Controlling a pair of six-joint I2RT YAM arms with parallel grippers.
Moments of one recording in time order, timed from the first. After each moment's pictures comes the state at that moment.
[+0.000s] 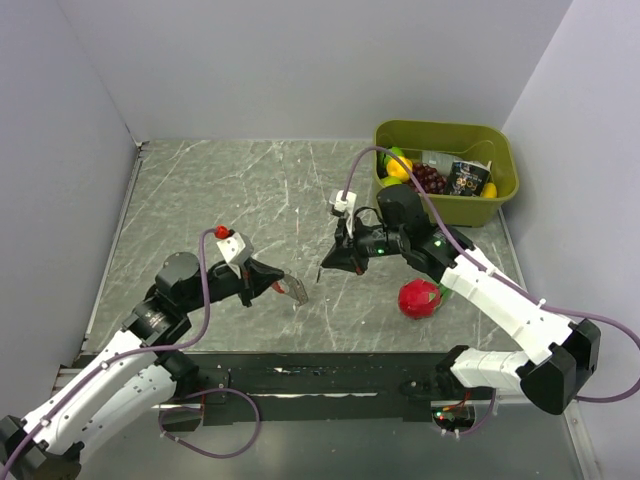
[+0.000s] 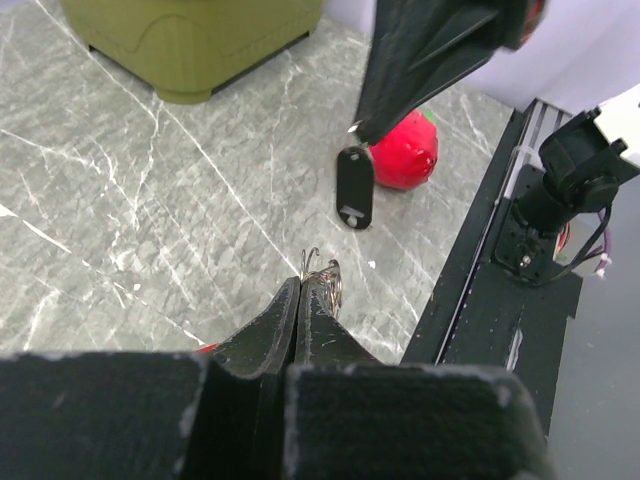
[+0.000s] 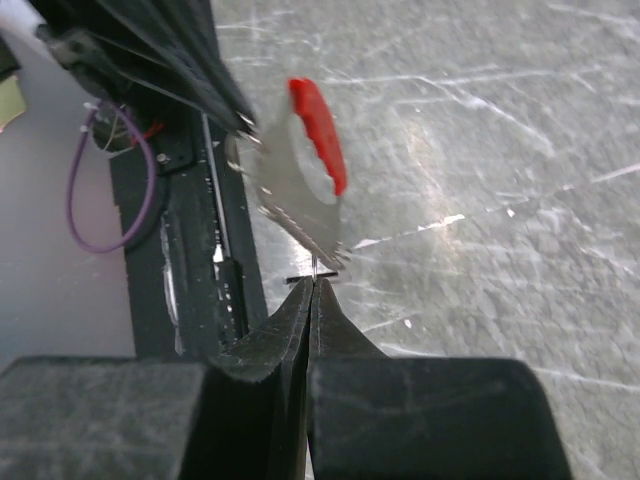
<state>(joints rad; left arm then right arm) -0.63 0.61 0.56 -0.05 0.45 -0.14 0.67 1.19 1.12 -0.49 -0.67 -0.14</state>
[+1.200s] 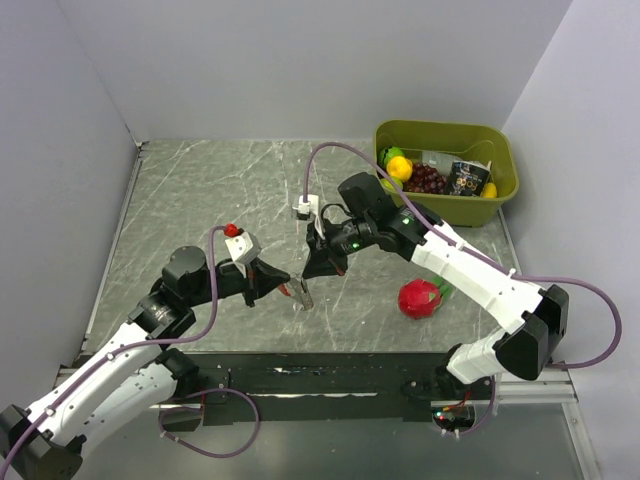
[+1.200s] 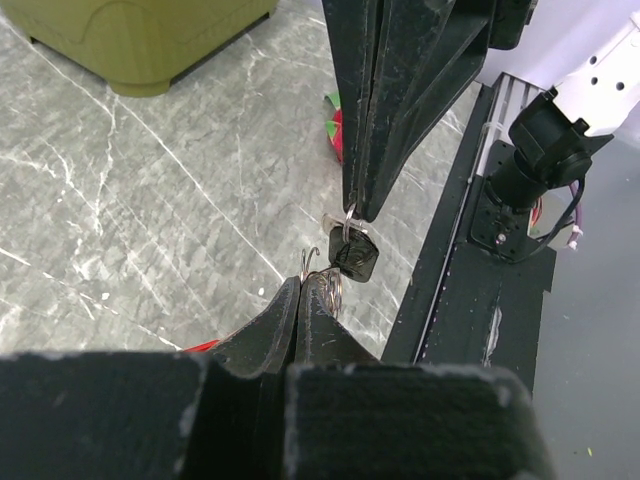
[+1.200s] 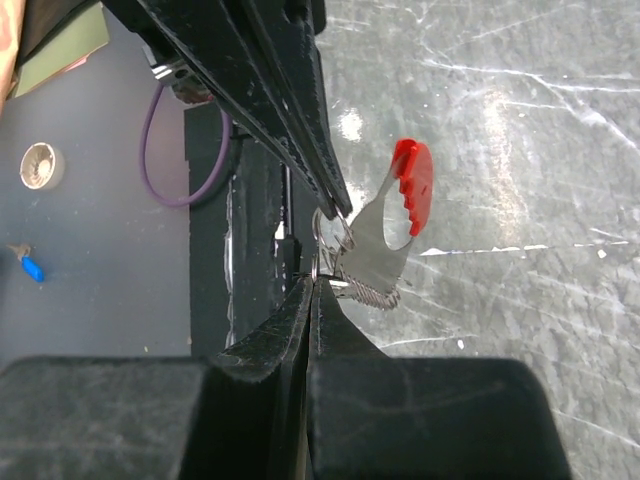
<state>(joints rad) -0.63 0.68 0.58 -0.04 0.54 -0.12 0.79 1.41 1.40 -0.74 -0.75 -0.24</state>
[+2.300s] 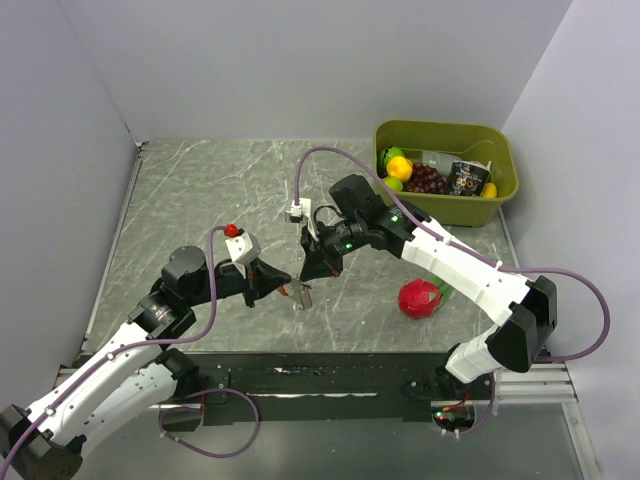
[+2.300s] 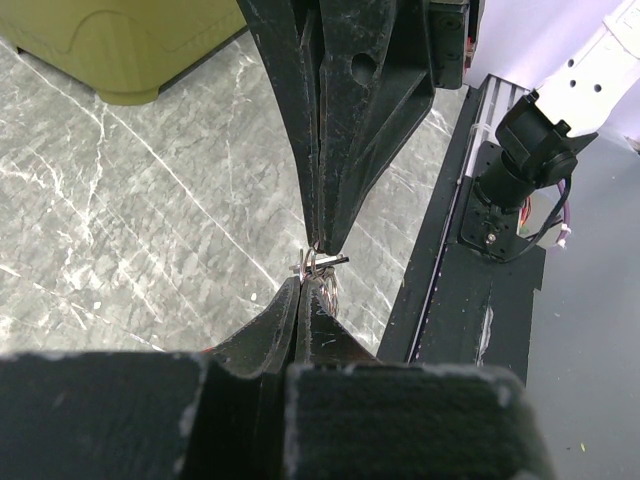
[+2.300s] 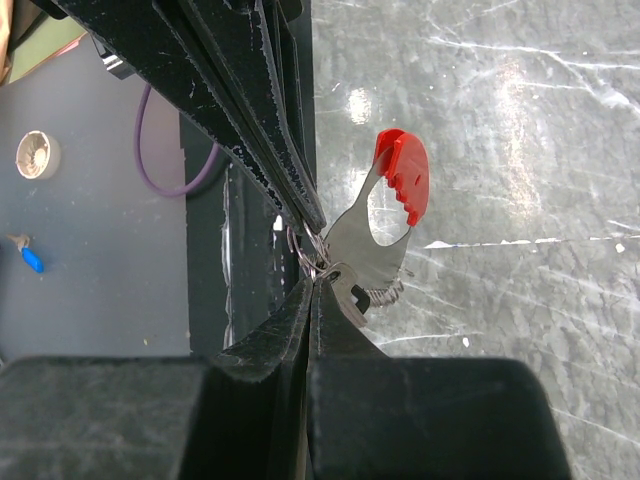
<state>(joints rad) -0.63 0.68 0.58 -0.03 0.57 -0.12 0.80 1.47 1.42 -0.75 -0.75 -0.25</state>
